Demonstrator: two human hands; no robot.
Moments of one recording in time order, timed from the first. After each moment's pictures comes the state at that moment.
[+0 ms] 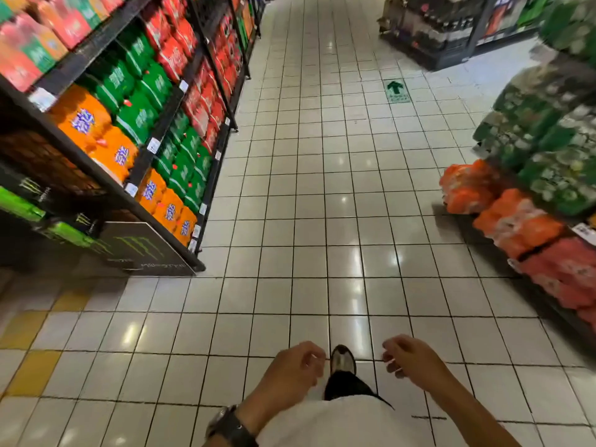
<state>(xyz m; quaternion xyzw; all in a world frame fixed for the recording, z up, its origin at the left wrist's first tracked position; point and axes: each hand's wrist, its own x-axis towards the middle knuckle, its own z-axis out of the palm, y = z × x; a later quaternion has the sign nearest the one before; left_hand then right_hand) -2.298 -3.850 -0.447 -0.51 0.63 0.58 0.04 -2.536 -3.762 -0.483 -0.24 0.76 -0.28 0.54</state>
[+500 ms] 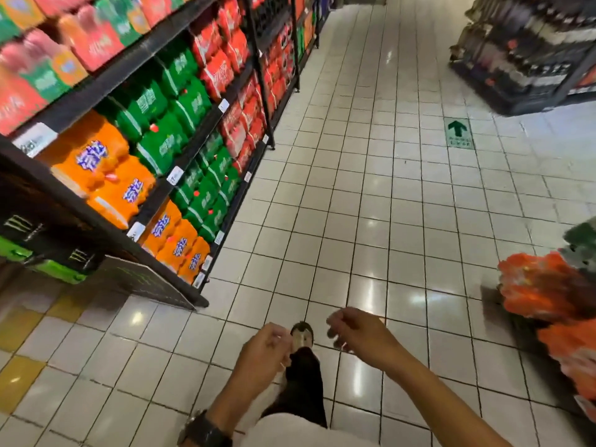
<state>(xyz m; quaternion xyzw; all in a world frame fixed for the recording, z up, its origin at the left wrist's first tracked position) -2.352 -4.201 -0.459 -0.63 0.50 0.57 -0.17 -2.572 -4.196 -0.441 -0.45 0.65 -0.24 0.57</state>
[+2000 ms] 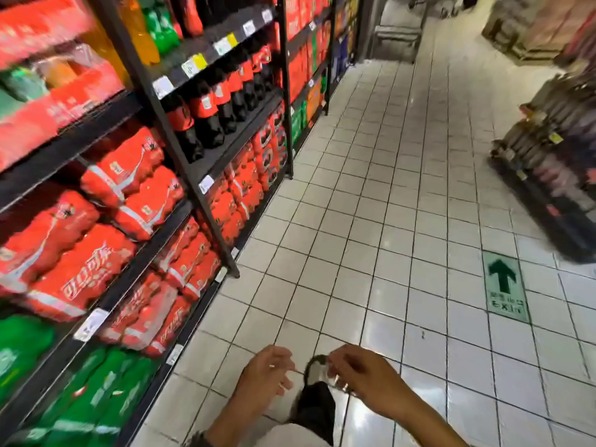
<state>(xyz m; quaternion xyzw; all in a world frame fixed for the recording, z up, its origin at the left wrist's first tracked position) -2.731 -5.198 -0.485 -0.65 0.38 0.62 -0.22 -2.946 -5.185 -0.438 -0.51 0.61 -0.18 0.58</state>
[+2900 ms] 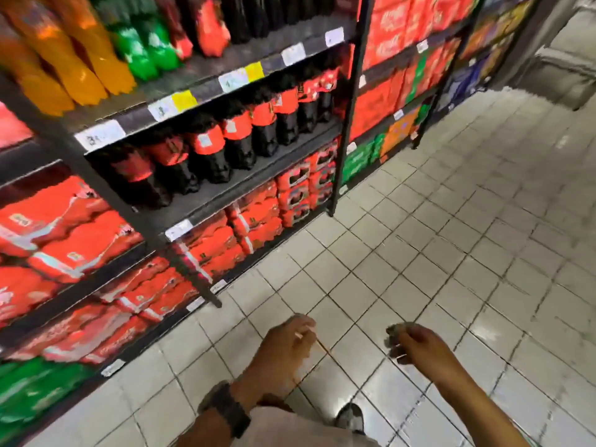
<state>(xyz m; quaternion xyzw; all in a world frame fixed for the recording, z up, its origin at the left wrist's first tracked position) -2.969 -5.673 -0.445 -0.70 0.42 0.50 -0.30 -3.220 -5.773 -0.443 -0.50 0.62 -0.13 0.59</state>
